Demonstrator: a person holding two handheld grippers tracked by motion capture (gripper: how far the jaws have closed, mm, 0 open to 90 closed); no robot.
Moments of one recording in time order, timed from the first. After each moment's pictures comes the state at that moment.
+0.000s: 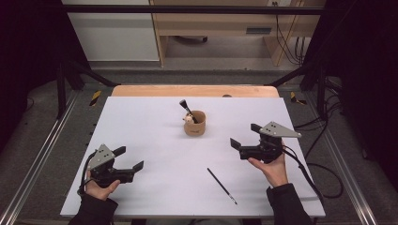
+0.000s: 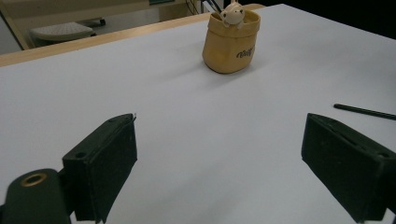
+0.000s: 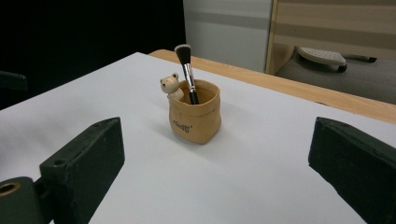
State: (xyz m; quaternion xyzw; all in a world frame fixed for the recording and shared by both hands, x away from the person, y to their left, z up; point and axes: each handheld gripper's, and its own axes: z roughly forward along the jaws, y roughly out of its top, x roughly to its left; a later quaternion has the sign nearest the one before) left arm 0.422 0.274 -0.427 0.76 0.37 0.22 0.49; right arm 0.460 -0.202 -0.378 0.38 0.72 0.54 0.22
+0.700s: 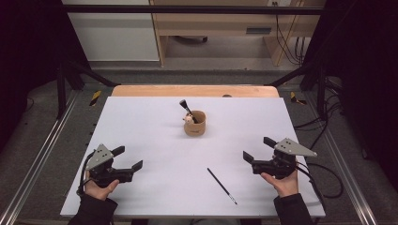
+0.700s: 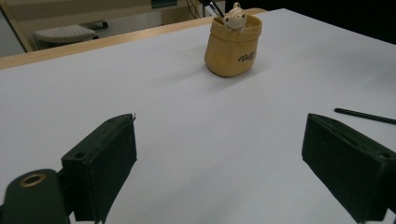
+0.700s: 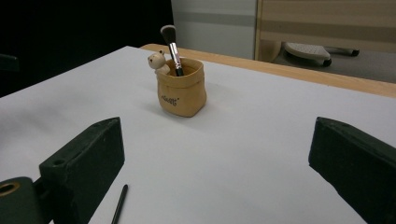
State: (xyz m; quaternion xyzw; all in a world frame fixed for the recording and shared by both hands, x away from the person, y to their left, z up) left arm 0.421 0.276 -0.425 0.75 0.37 0.23 0.50; right arm 0.427 -0.235 -0.404 0.40 0.70 0.54 0.24
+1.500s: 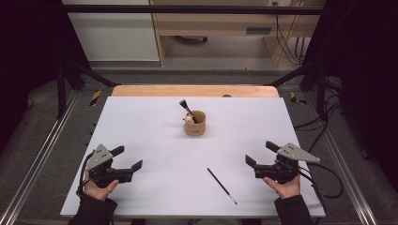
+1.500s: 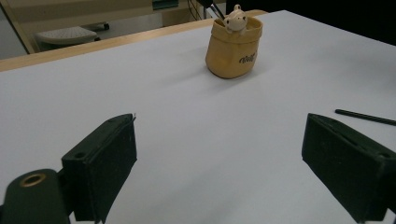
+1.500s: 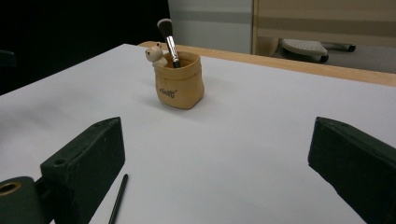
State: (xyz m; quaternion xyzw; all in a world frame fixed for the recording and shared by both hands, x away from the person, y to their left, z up) left arm 0.420 0.276 -0.425 0.75 0.37 0.23 0.50; right arm 0.417 -0.241 -0.413 0.41 0.70 0.54 0.23
